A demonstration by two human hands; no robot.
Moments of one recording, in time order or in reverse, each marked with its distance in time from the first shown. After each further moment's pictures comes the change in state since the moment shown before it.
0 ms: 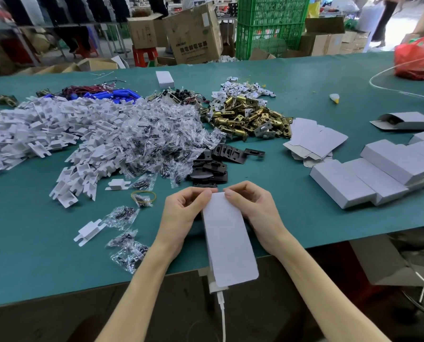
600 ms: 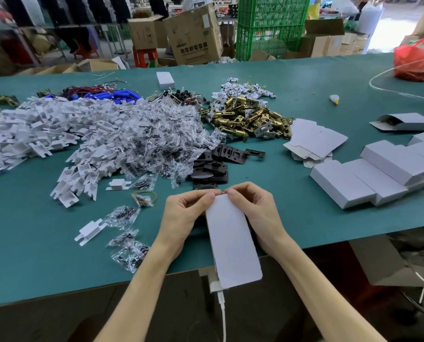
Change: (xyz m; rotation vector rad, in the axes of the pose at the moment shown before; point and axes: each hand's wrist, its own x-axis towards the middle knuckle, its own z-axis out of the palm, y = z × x) left_hand -0.004 0.006 0.003 -0.027 -0.036 0.010; right_hand -0.003 0.003 0.003 -0.034 0.042 -0.072
